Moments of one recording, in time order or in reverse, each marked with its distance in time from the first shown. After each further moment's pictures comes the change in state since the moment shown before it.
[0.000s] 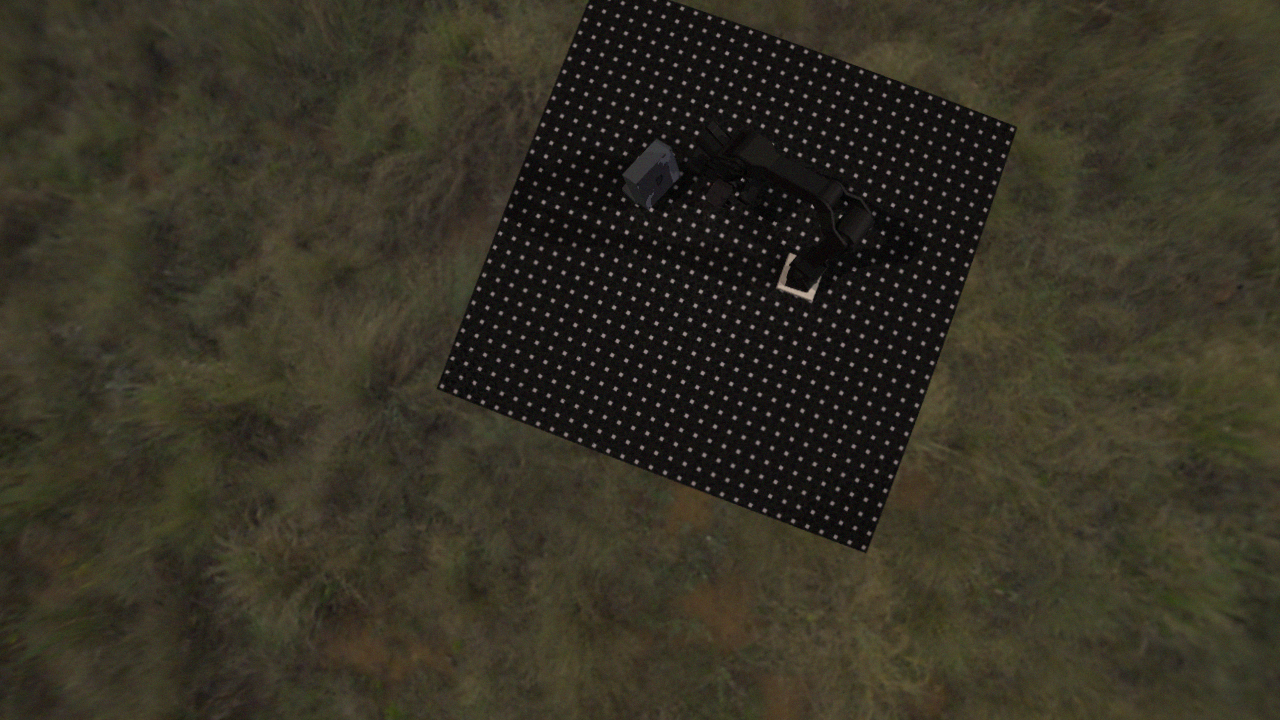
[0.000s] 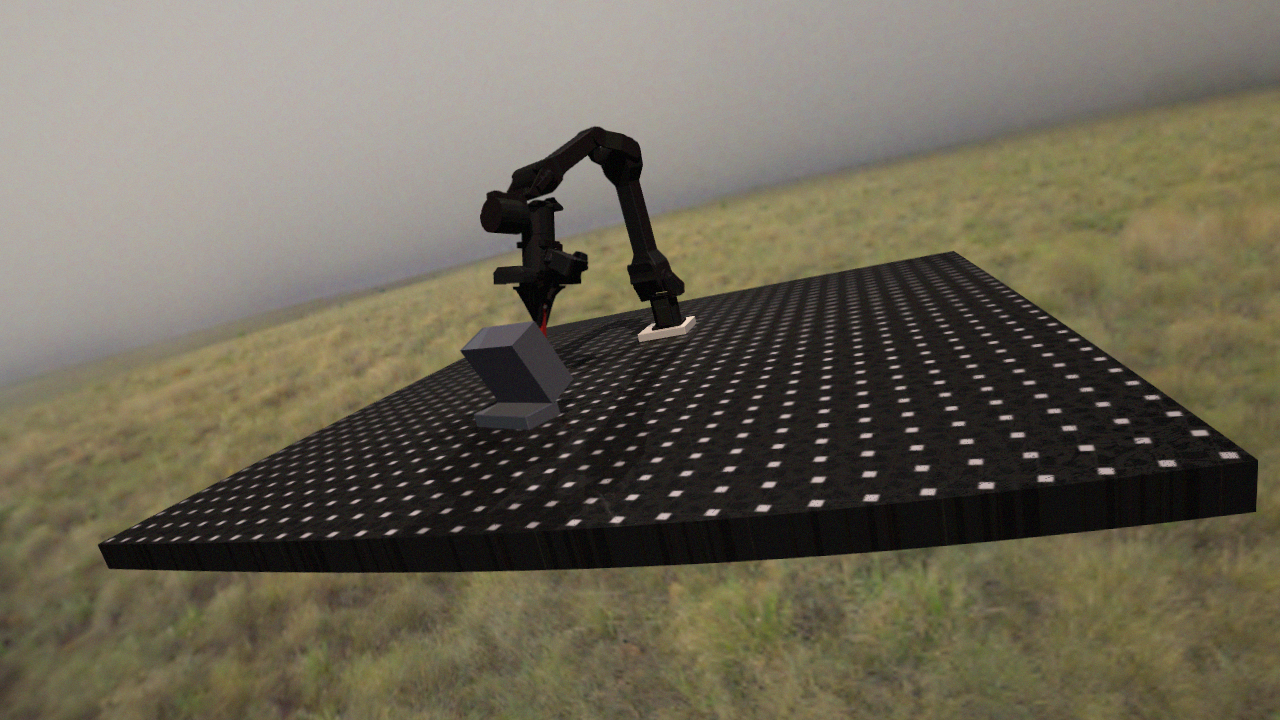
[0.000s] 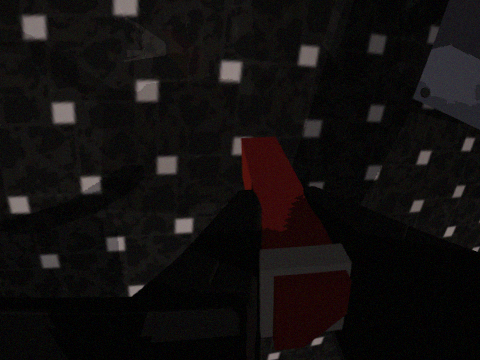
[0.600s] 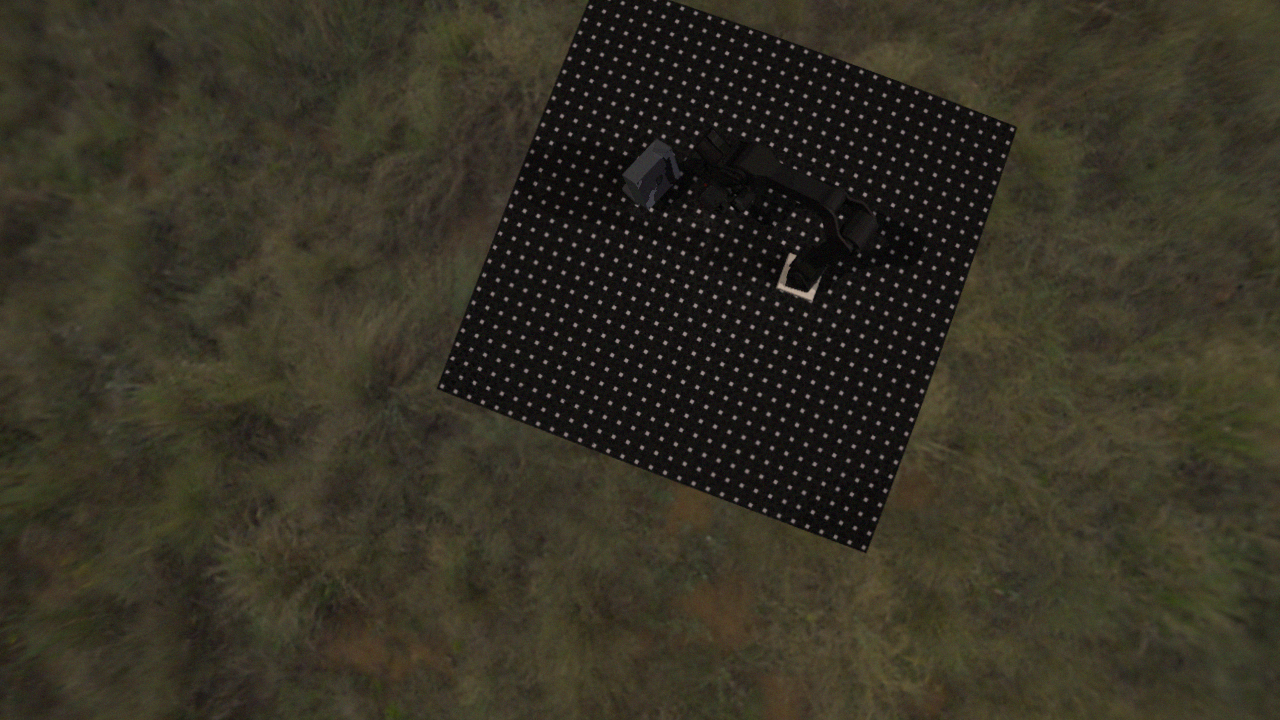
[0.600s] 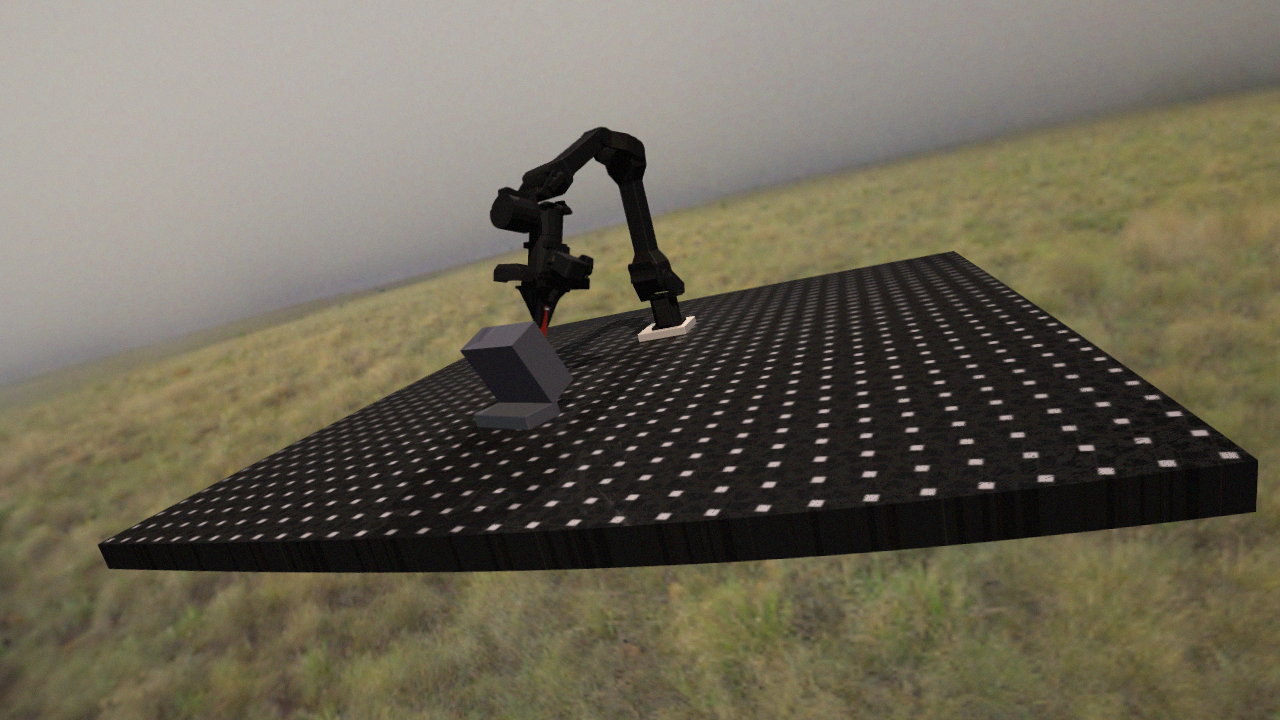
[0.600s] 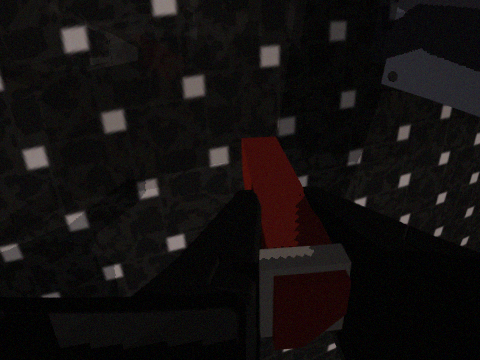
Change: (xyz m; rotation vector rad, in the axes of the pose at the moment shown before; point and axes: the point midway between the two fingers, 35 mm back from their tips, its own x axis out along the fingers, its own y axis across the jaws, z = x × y) arm 0.003 -0.005 0.008 0.150 0.032 -0.080
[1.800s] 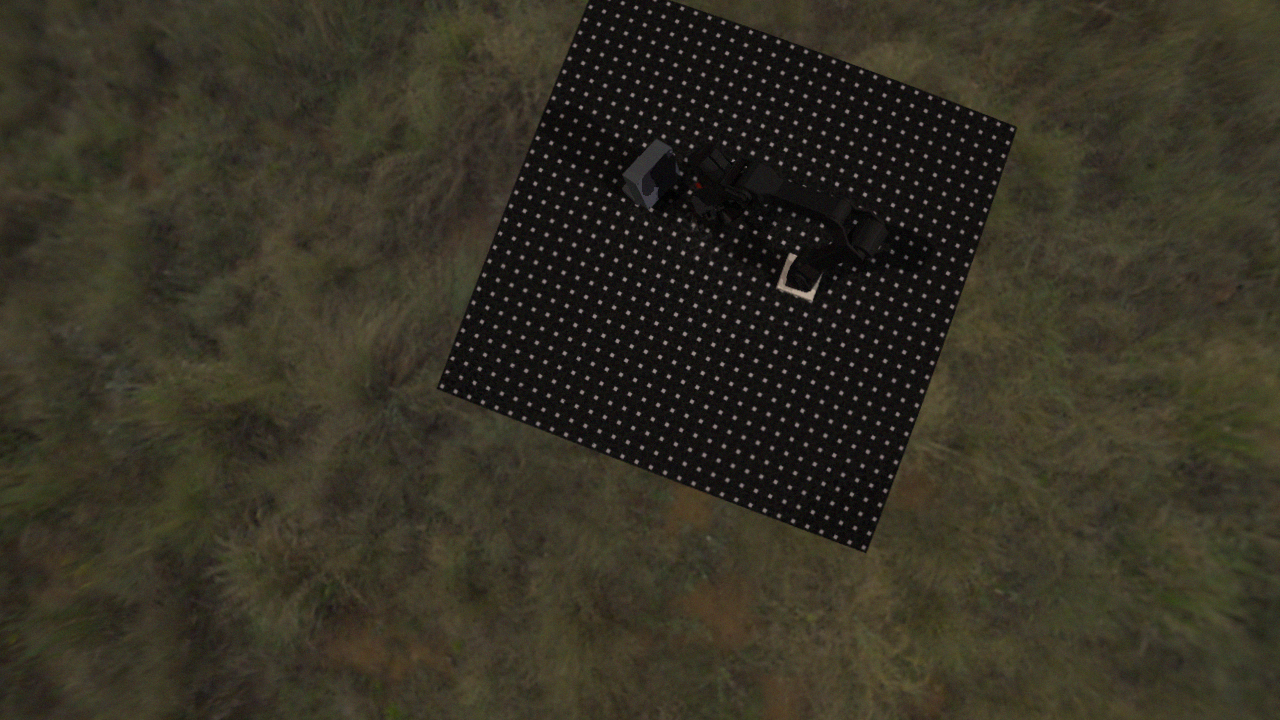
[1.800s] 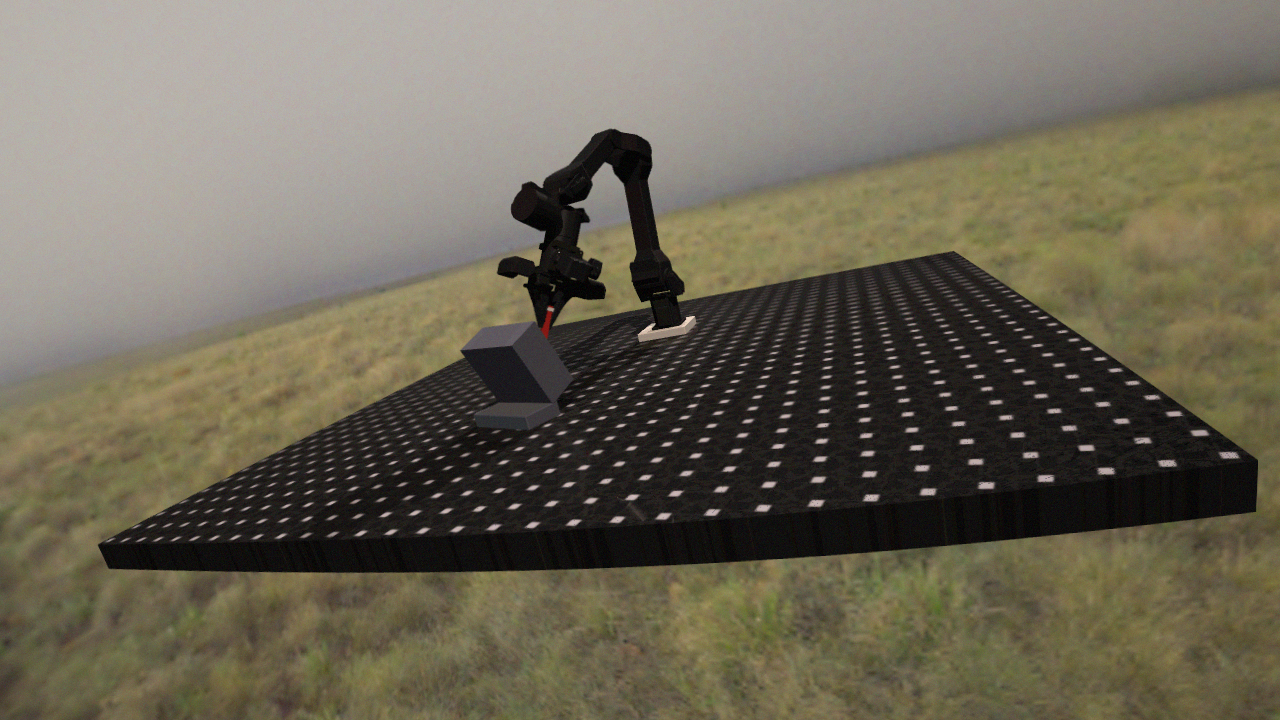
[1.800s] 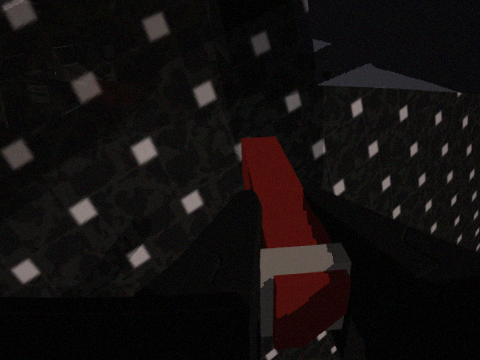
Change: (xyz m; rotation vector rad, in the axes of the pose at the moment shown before) arm 0.002 -0.006 0.018 0.310 0.010 -0.174
